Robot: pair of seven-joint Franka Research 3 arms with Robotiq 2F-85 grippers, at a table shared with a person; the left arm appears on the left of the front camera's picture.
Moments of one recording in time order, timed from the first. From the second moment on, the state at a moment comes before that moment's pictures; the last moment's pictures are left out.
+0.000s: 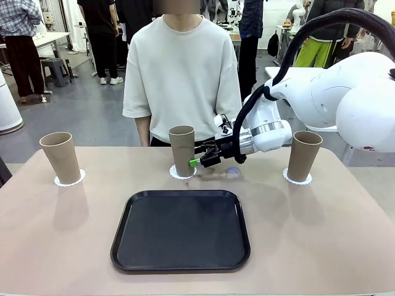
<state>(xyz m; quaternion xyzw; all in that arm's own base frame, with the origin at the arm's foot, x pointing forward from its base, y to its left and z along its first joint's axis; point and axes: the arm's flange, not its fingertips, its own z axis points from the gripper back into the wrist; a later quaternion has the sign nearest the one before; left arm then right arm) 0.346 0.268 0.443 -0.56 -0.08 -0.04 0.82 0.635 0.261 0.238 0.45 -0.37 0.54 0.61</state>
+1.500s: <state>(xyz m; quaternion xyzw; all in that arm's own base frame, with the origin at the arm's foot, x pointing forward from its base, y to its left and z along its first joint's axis) 0.347 0.268 0.443 -0.56 -0.08 -0.04 0.82 0.595 0.223 0.298 0.34 -0.30 0.55 0.70</state>
